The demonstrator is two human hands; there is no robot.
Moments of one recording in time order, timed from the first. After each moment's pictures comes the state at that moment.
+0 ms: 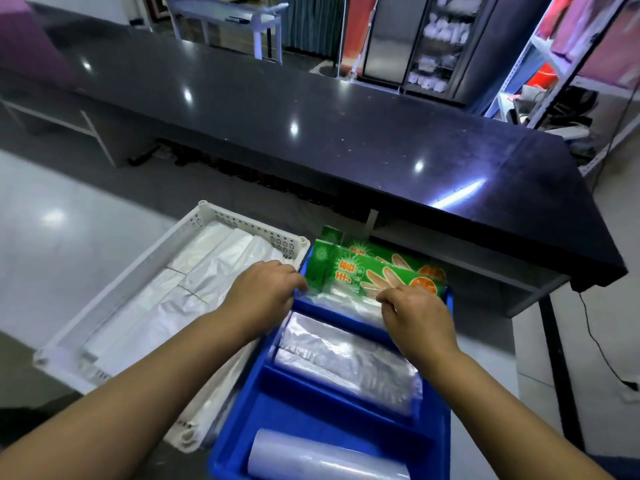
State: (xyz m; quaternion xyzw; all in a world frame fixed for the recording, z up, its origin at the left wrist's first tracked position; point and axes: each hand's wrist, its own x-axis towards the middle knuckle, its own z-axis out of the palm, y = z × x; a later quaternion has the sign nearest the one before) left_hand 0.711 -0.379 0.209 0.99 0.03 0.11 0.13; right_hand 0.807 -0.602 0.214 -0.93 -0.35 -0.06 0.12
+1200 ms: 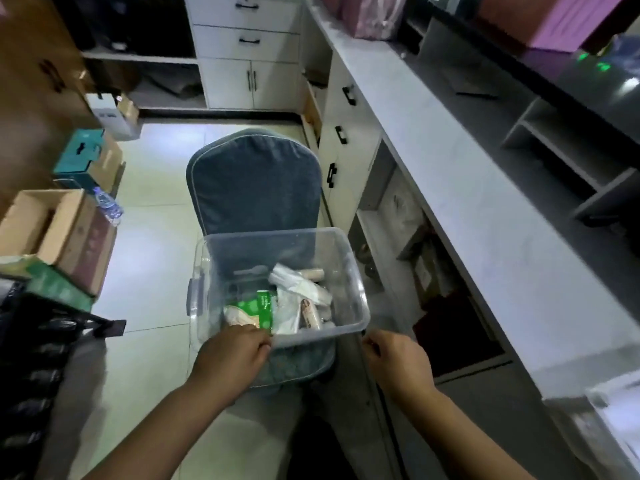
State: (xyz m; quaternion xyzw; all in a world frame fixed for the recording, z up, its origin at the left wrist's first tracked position) left_hand 0.022 -0.154 0.132 0.75 0.62 0.09 0.20; right_hand 0.276 -0.165 0.144 -0.72 -0.68 0.16 0.05
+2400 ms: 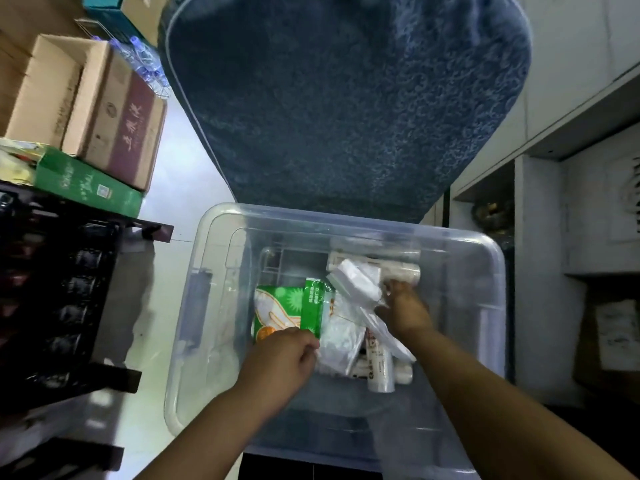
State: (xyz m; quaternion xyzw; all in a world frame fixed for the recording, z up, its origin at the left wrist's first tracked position) left_hand 0.013 0.072 -0.100 0.55 0.73 0.03 0.41; right_hand 0.215 0.184 -0.200 -0.64 -0.65 0.38 -0.13
